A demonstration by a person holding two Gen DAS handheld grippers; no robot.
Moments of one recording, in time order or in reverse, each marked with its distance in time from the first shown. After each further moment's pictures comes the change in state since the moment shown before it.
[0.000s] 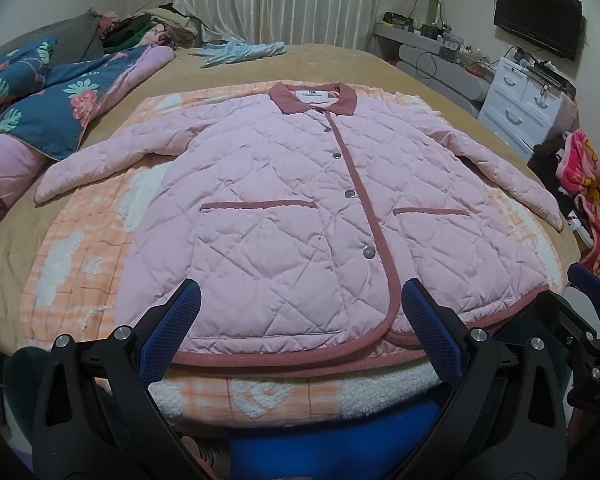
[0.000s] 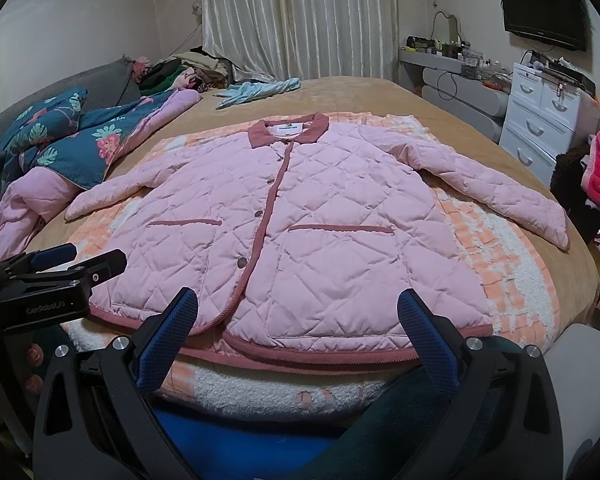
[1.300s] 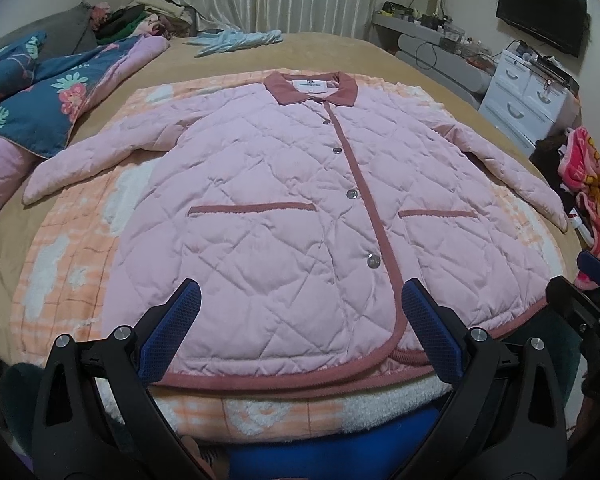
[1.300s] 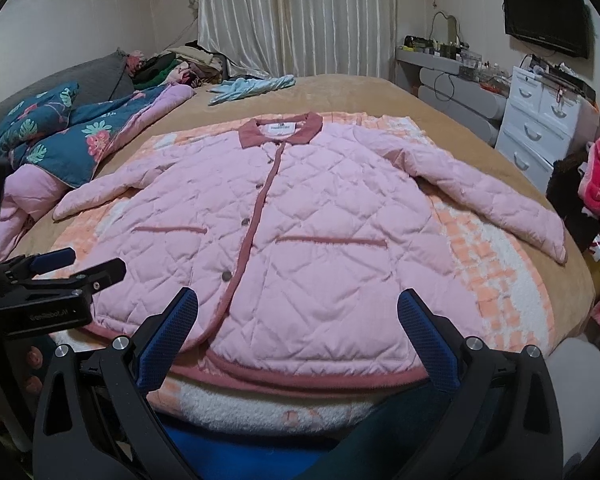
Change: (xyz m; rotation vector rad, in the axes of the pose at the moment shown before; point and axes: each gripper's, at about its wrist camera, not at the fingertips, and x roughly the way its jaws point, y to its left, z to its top) left arm 0.030 0.002 0.022 0.001 0.048 -0.017; right arm 0.018 -0.005 0.027 -0.017 0.014 -0.018
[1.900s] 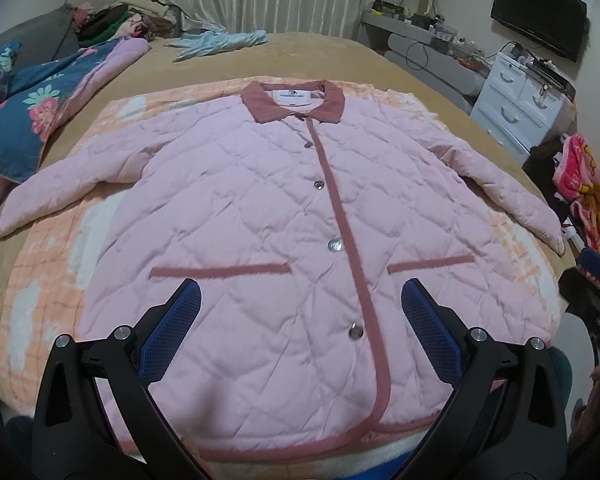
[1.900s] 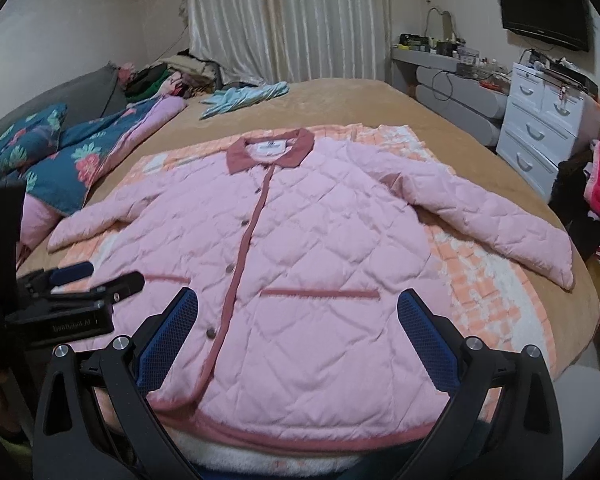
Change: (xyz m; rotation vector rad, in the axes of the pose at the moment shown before) left arm 0.041 -0.018 0.064 0.017 0.009 -0.041; right arm 0.029 -0.032 0.065 0.052 -0.013 -0.008
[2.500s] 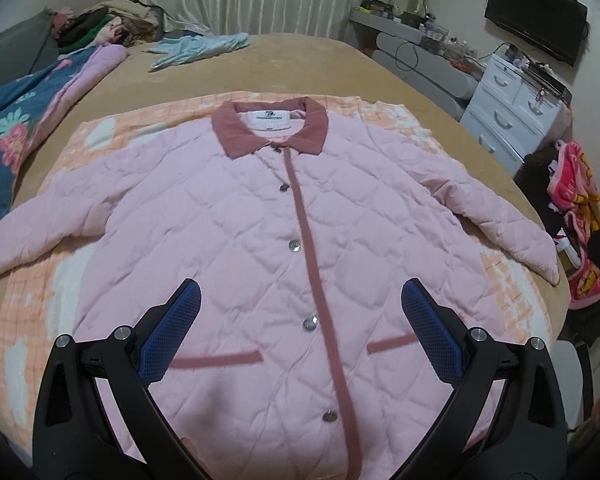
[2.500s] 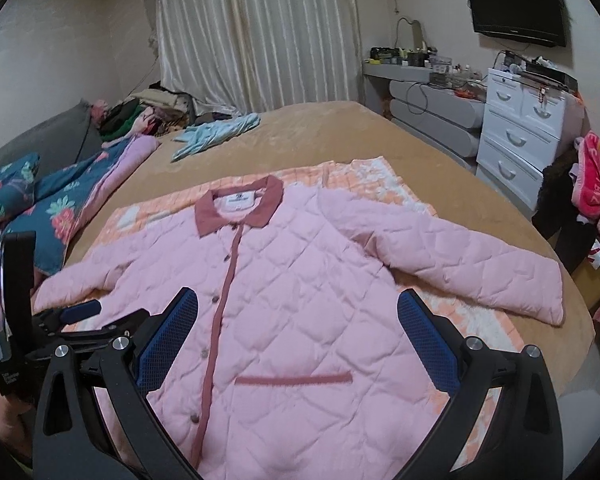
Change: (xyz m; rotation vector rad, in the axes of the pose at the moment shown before) left arm 0.040 -0.021 0.082 0.023 0.018 -0.042; right arm 0.020 -0.038 0.085 0.098 -0.072 -0.059
